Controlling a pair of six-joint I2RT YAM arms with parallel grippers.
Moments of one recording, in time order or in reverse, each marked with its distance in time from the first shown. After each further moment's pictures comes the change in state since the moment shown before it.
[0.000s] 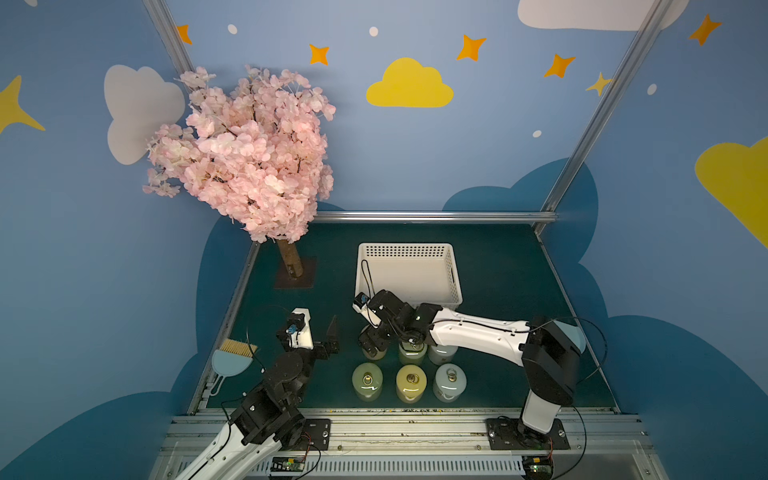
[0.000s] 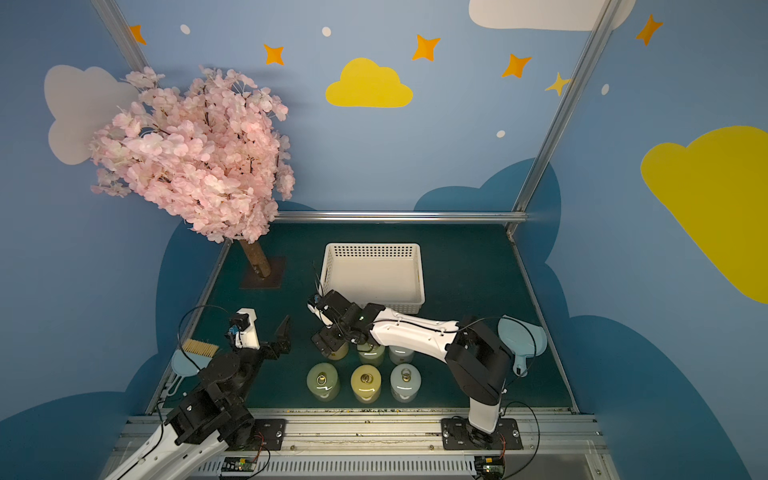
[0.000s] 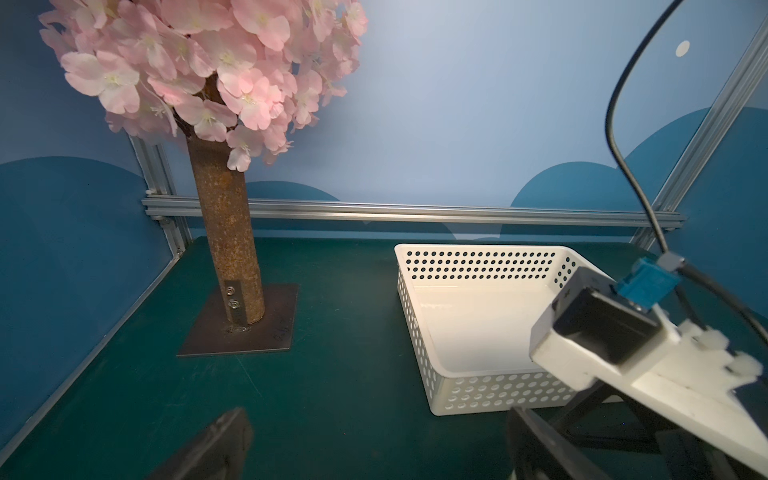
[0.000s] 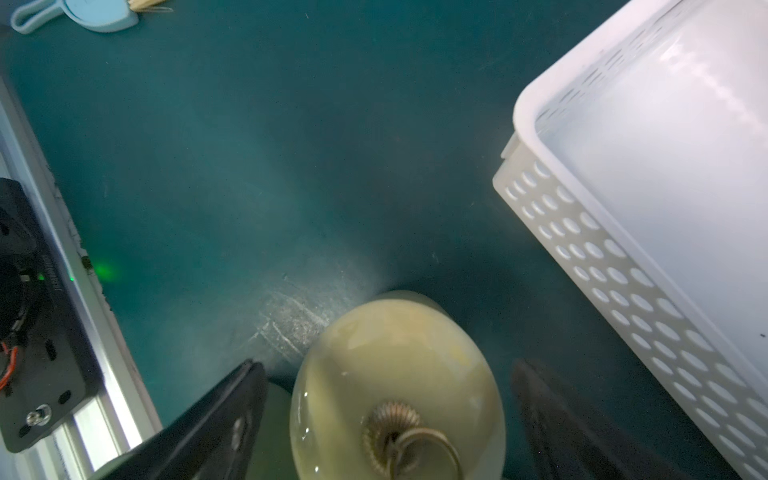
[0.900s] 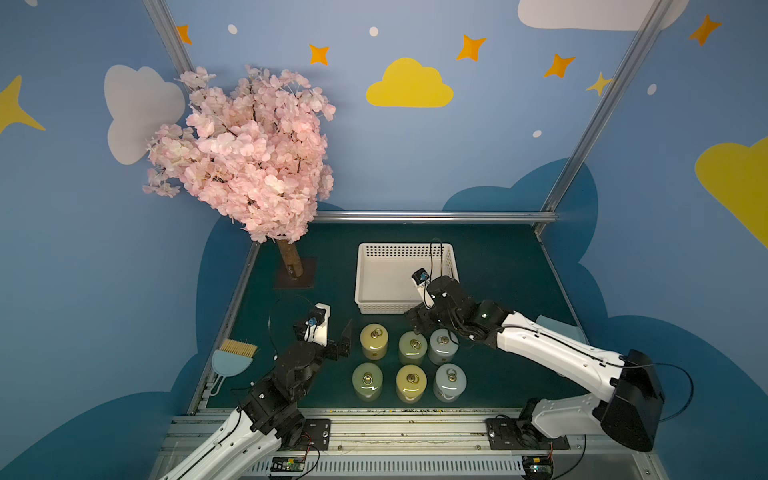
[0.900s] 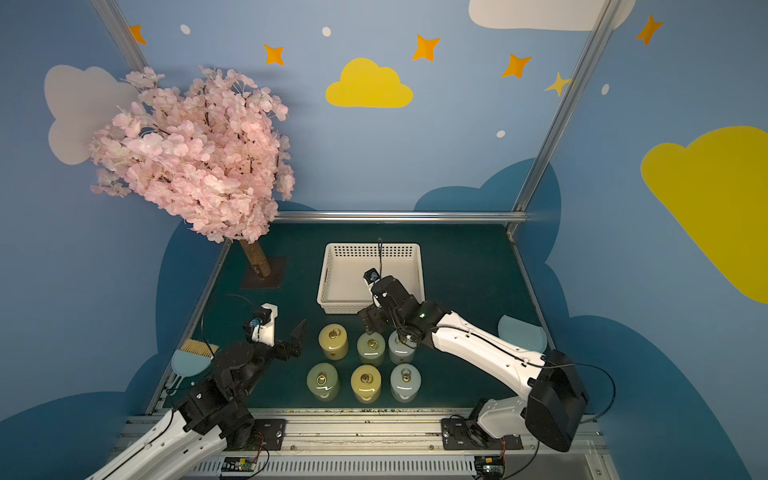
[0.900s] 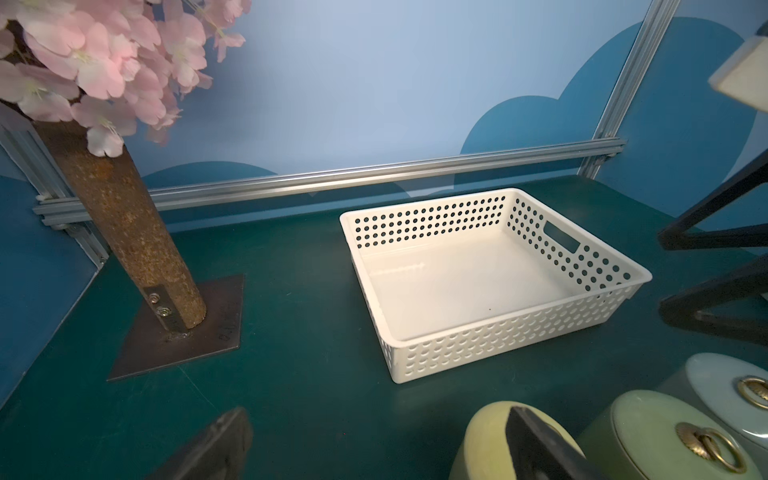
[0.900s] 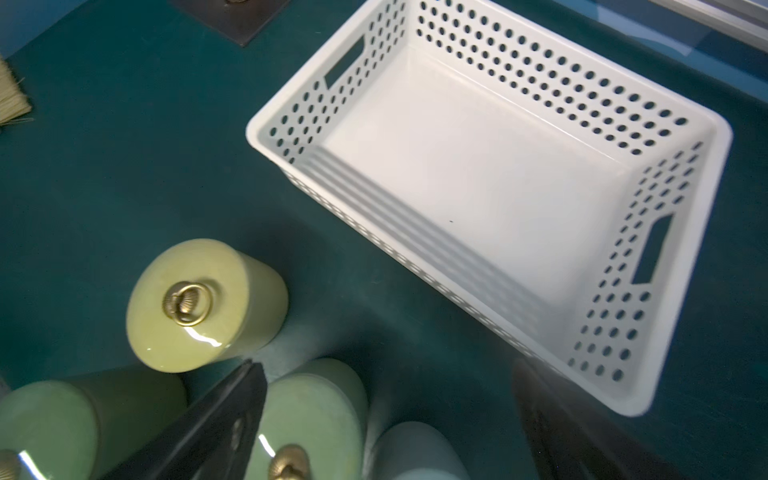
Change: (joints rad) left arm 0.003 0.192 0.052 0.036 0.137 0.051; right arm -0.230 -0.472 -0.284 -0.064 0.191 0.009
